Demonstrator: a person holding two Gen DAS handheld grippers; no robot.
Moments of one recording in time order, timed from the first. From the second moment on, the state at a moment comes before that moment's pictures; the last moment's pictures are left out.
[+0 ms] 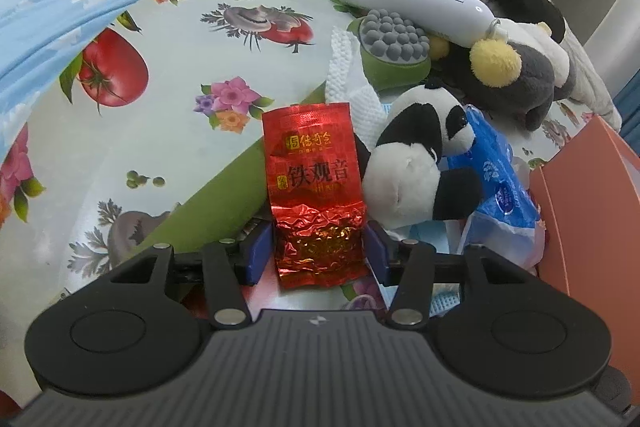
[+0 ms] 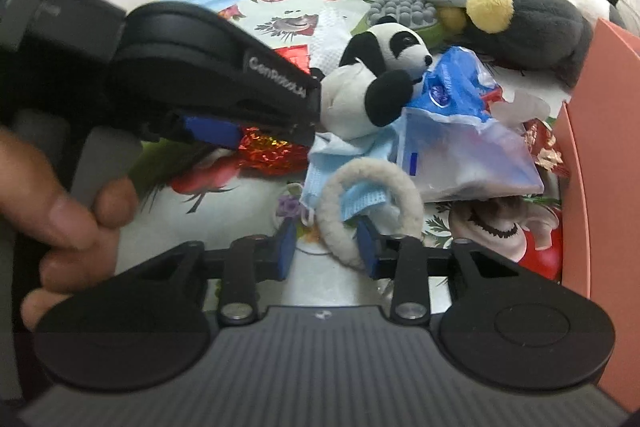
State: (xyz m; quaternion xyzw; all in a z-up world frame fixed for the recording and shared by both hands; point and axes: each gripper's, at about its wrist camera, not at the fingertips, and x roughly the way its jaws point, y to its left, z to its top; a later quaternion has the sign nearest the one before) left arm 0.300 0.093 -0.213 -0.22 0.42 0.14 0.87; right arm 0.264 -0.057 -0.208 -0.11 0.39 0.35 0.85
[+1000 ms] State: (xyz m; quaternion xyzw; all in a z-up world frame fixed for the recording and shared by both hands) left arm 0.161 0.084 -0.188 -0.28 0.43 0.04 0.86; right arm 0.184 -0.112 -0.179 -0.08 0.43 0.28 0.86
